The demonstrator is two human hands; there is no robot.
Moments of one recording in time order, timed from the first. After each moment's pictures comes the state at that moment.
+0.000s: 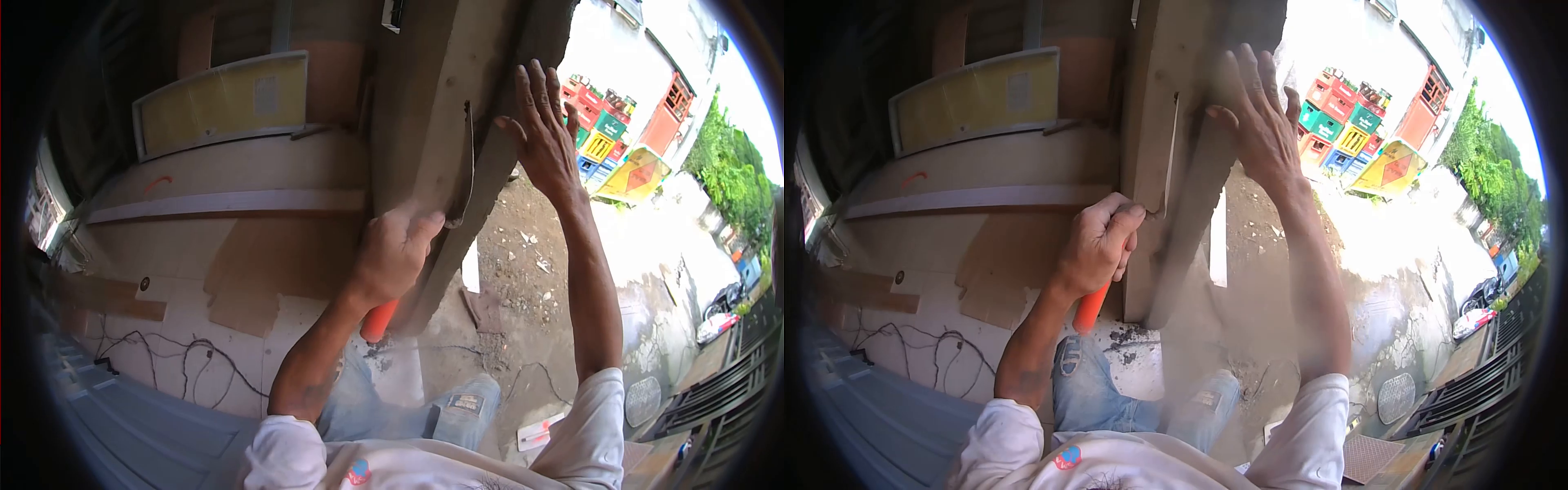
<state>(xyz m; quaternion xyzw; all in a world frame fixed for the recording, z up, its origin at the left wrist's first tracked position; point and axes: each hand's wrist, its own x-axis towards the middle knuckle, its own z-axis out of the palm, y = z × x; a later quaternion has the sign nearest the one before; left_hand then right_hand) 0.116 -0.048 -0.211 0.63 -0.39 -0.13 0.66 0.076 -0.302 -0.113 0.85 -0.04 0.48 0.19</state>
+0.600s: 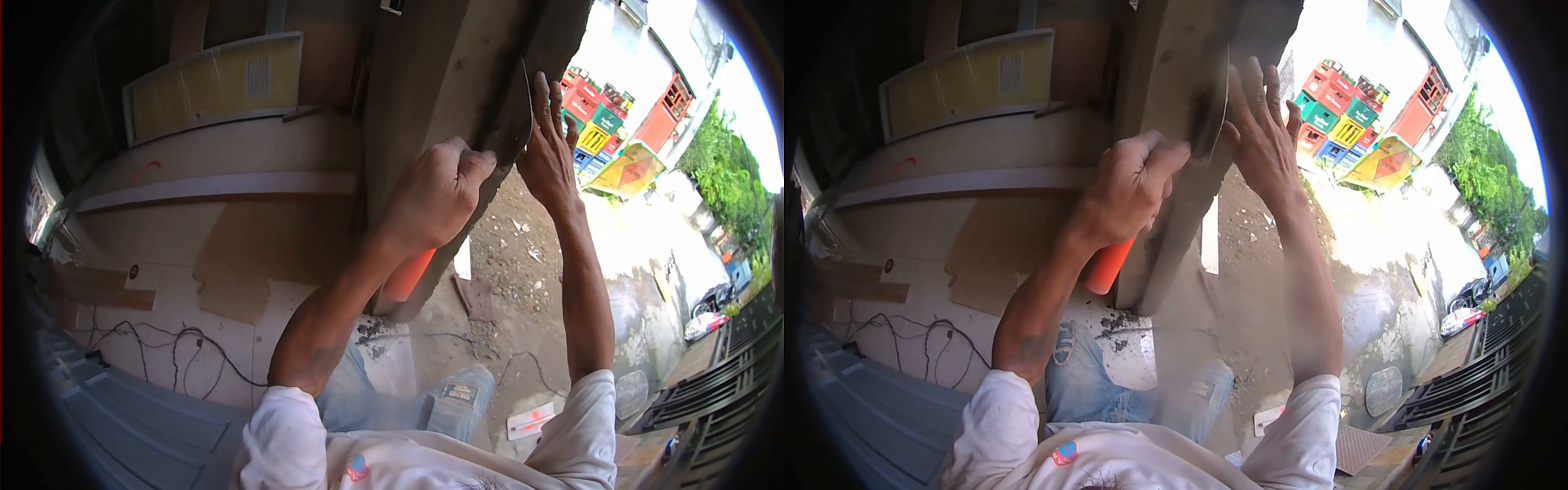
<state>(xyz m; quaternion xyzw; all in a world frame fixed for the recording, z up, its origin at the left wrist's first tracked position) 0.128 -0.081 -0.163 0.62 -0.45 -0.06 0.65 0.072 -0.301 -0.142 0.87 -0.06 0.44 0.19</state>
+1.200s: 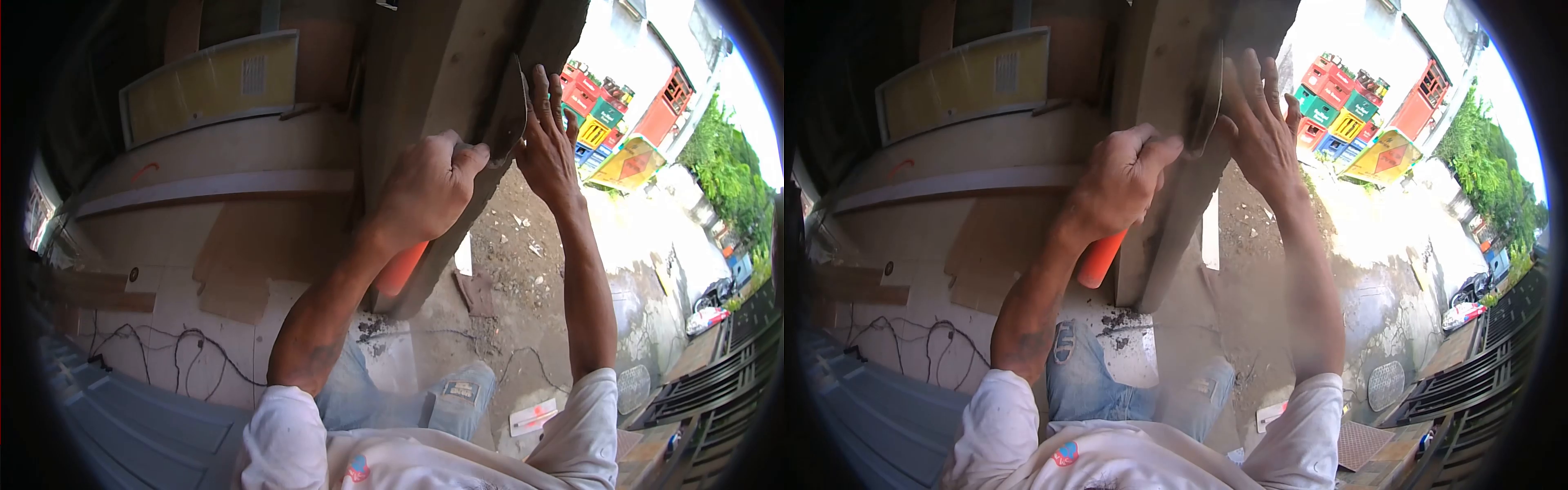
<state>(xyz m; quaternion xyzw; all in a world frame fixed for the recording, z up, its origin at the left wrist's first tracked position) 0.137 -0.085 -0.161 0.65 -0.44 -0.04 0.62 0.073 -0.305 -0.142 0.87 -0.04 0.45 0.18</state>
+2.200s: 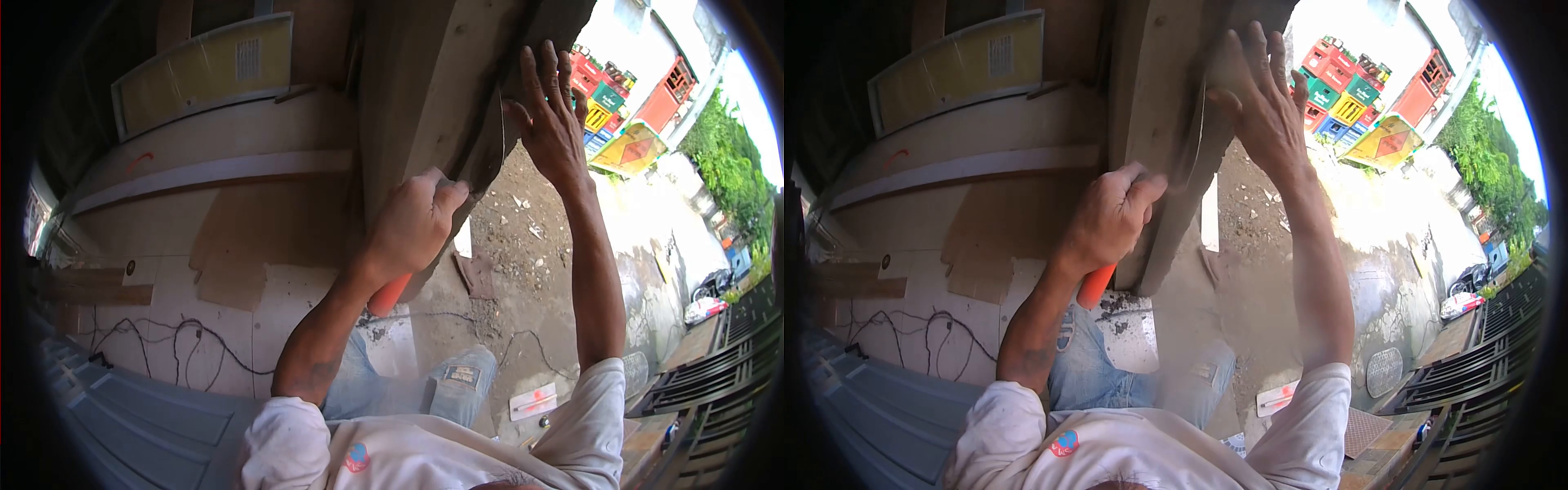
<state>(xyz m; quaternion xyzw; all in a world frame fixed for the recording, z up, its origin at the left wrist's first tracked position) 0.124 -0.074 -0.220 0.68 -0.41 -0.08 0.60 0.078 -0.310 -0.147 0.86 -0.03 0.46 0.19</state>
